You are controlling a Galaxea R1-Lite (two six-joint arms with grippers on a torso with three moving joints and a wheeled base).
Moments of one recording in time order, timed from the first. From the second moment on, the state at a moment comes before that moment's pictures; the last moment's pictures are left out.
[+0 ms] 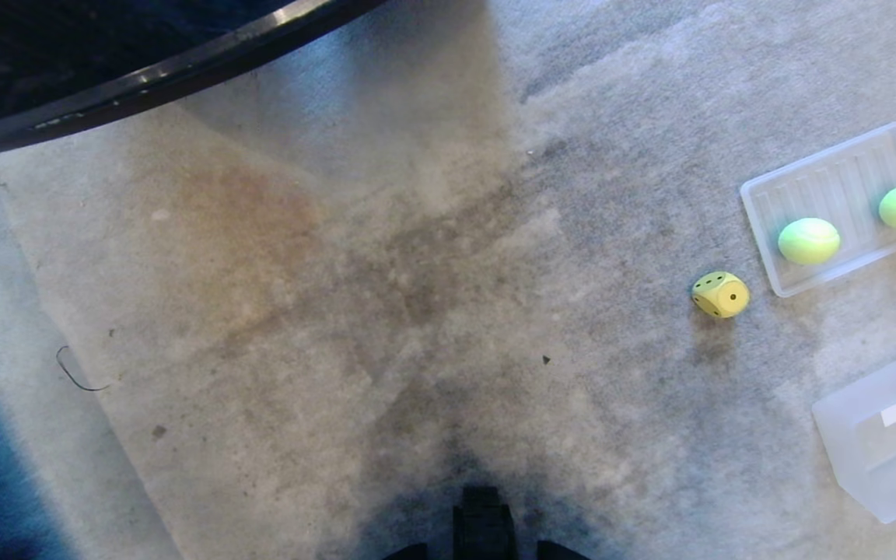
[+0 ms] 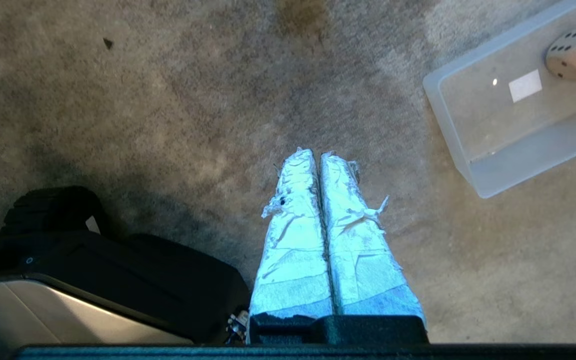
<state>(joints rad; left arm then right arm) 0.00 0.00 0.00 0.01 0.03 -0.09 -0.01 0.02 -0.07 0.17 -0.05 0.05</state>
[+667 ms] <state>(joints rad) 0.00 0.00 0.00 0.01 0.03 -0.09 -0.02 0.98 -0.54 -0.15 -0.05 0.25</state>
